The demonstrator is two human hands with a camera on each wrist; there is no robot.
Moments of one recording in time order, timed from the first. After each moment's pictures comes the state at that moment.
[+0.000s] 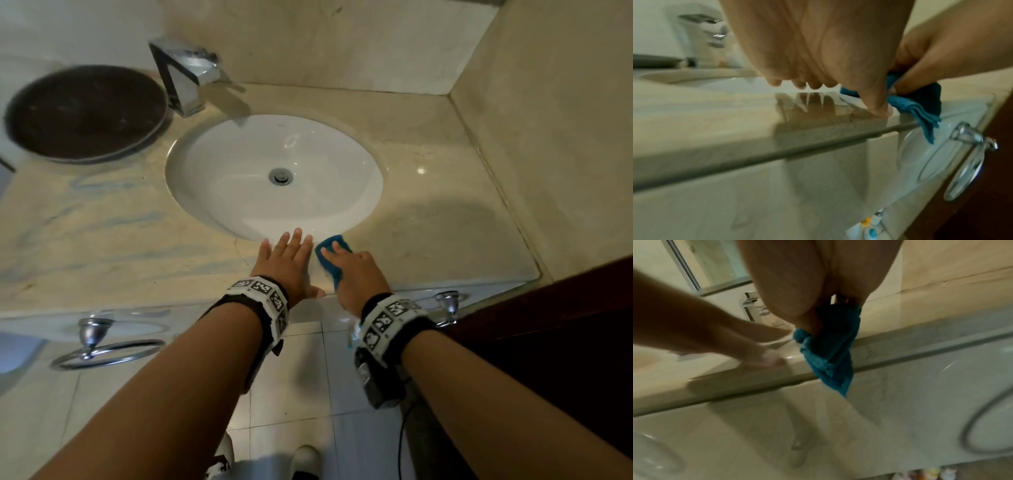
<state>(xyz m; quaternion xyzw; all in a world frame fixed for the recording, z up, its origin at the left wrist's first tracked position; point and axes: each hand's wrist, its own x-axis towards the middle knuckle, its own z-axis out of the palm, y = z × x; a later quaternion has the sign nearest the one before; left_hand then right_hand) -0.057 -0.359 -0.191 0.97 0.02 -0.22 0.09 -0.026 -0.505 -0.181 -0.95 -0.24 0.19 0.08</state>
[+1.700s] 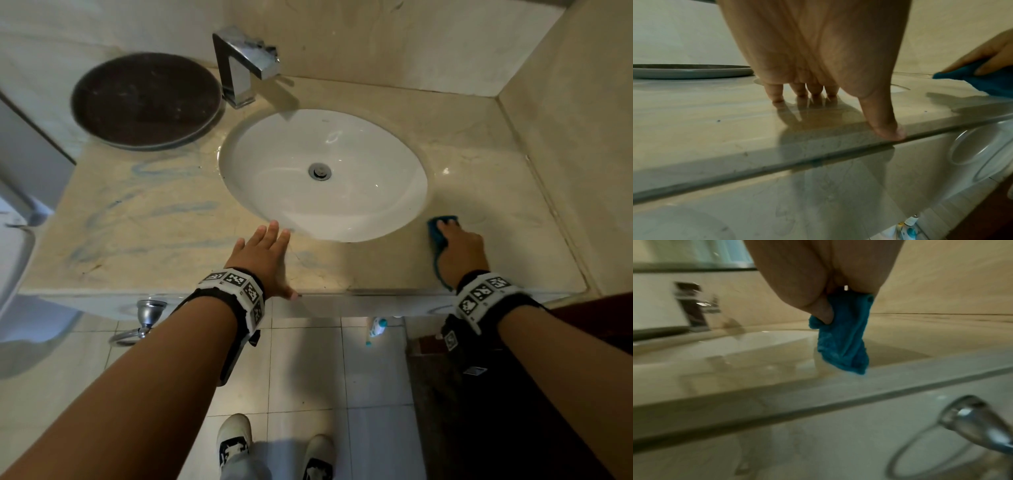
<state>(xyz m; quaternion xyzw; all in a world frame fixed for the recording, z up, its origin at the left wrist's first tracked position) -0.093 -0.254 -0.187 0.96 0.07 -0.25 0.11 0.031 -0.551 -0.170 -0.99 -0.06 0.12 0.11</state>
